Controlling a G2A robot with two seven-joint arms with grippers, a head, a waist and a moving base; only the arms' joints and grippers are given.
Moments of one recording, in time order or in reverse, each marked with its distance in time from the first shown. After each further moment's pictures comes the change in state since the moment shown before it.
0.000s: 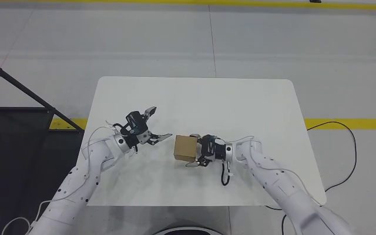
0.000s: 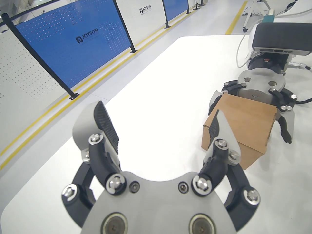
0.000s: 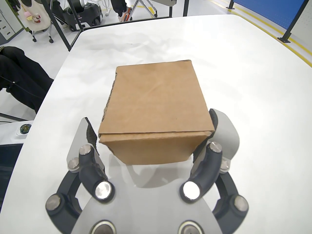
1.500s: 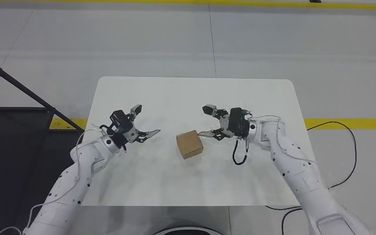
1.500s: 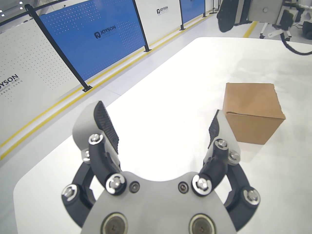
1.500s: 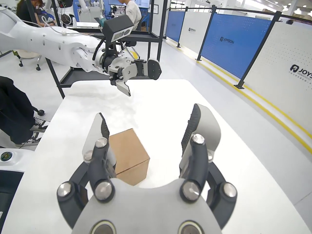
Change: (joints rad) left arm 0.052 0.014 -0.094 0.032 -0.029 0.019 0.054; right arm 0.007 0.095 0.261 -0.228 0.043 -0.086 -0.035
